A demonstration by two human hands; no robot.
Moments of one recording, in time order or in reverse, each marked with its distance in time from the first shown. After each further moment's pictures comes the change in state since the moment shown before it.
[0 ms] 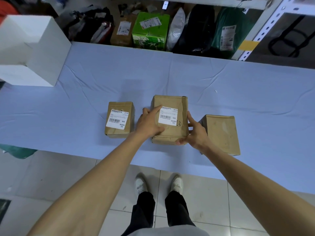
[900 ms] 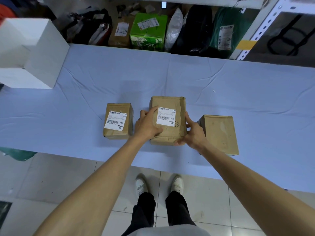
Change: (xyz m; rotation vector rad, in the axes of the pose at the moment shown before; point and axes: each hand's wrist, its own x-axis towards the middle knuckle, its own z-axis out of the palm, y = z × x) left_hand -0.004 0.003 0.004 -0.033 0.058 -0.041; right_hand -0.001 -0.006 0.001 -0.027 -0.005 0.007
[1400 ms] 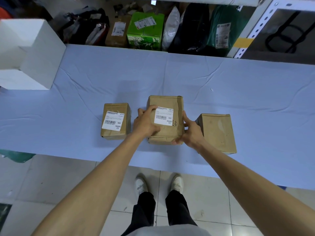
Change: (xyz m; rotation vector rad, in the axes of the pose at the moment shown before) left_hand 0.004 0.007 -0.004 -0.032 -0.031 -0.026; right_hand 0.003 0.003 0.001 0.122 0.048 0.041
